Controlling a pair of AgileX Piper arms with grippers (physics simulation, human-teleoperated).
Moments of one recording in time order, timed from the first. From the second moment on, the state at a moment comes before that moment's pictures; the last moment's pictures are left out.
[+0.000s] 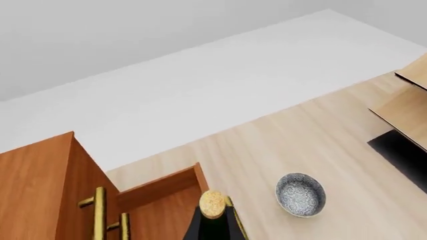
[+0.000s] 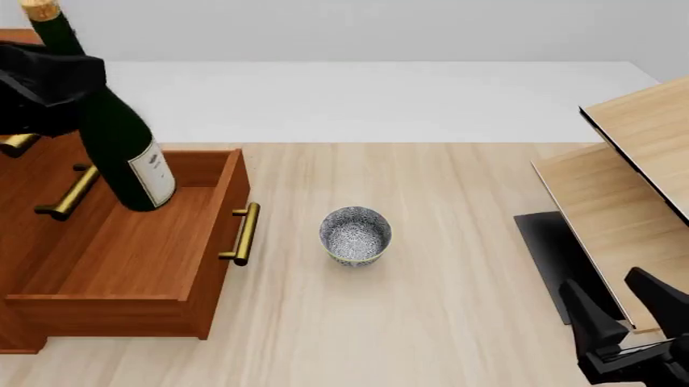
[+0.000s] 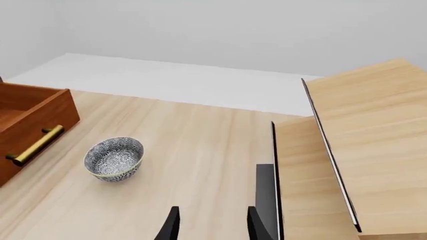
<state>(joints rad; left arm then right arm) -0.30 0.82 -1.02 0.52 0.14 0.17 0.21 0.00 -0.06 -0.03</state>
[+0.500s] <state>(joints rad) -0.26 0.89 -1.03 0.59 0.12 0.17 0.22 0.00 -0.06 -0.03</state>
